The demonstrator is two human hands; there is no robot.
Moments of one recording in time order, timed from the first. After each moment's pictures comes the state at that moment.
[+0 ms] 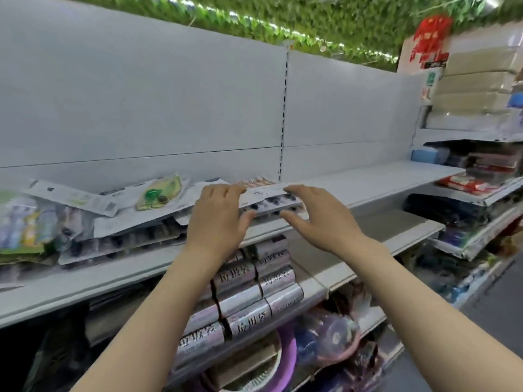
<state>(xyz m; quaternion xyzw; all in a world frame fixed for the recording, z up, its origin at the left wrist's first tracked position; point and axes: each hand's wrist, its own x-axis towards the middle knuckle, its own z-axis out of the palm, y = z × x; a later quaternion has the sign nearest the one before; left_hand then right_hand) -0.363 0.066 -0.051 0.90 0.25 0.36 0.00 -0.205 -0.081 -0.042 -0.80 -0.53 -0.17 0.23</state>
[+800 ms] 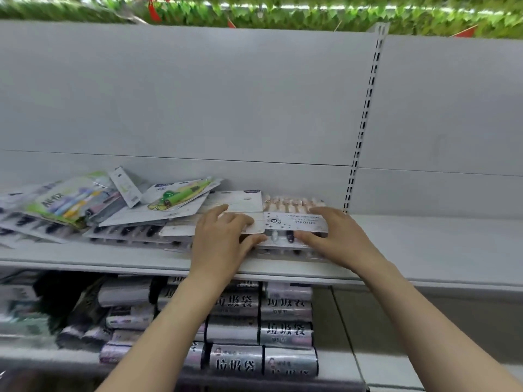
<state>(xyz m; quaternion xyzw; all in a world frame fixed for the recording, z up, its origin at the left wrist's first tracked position) -0.266 0.077 -0.083 0.79 0.48 0.37 -0.09 -0.025 0.037 -0.059 -0.69 -0.66 0.00 0.30</state>
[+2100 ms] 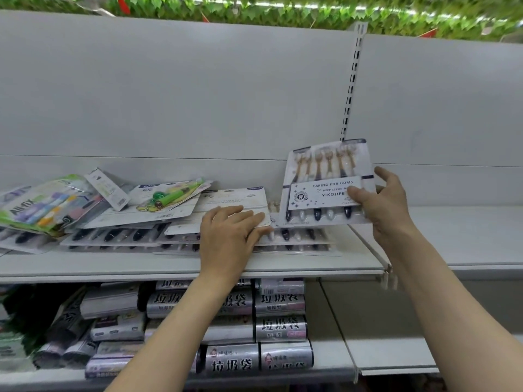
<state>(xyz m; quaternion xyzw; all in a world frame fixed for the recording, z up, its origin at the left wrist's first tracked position) -0.245 0.081 -0.092 0.78 0.39 0.47 -0.11 0.011 0.016 -0.018 -0.55 -0.37 0.20 0.72</state>
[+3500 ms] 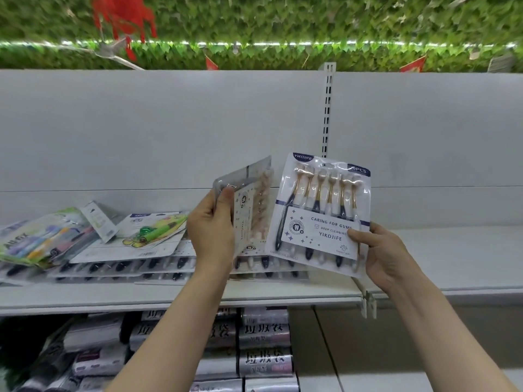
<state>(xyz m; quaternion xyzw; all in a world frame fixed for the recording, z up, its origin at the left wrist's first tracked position) -0.195 0.050 -0.013 0.50 0.29 0.75 0.32 0.051 -0.019 -0.037 -0.43 -0.29 0.44 0.73</state>
